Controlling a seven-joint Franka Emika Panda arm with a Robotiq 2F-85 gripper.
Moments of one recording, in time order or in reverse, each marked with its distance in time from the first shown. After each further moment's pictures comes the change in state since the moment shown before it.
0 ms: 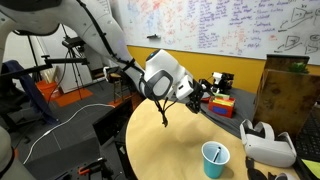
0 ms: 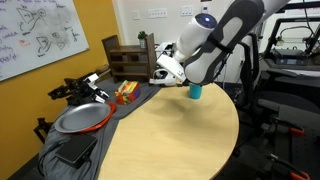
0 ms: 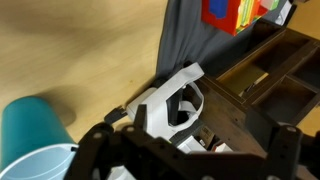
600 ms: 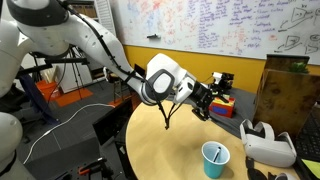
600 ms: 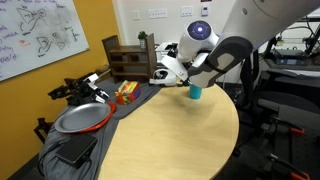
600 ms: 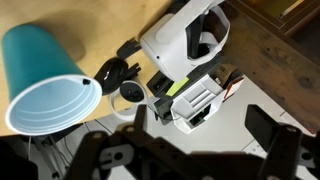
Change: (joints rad) arm 0.289 0.308 -0.380 -0.003 0.000 -0.105 0.289
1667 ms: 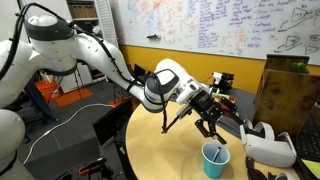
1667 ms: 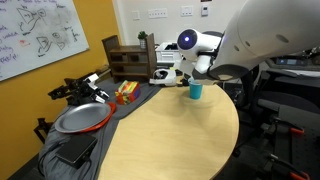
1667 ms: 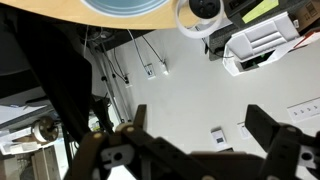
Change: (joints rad) arm 0.093 0.269 -0.189 0.012 -0.107 -0.391 0.058
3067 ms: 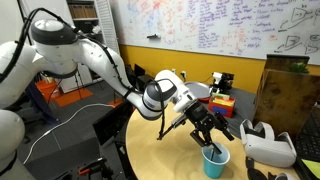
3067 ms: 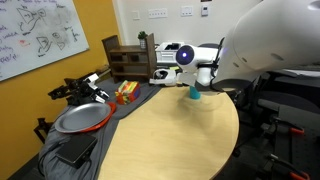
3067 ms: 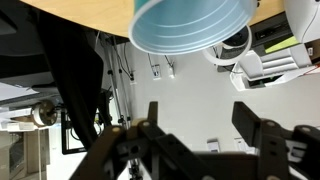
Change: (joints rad) arm -0.010 0.023 0.079 0.001 -0.084 -0.038 -0.003
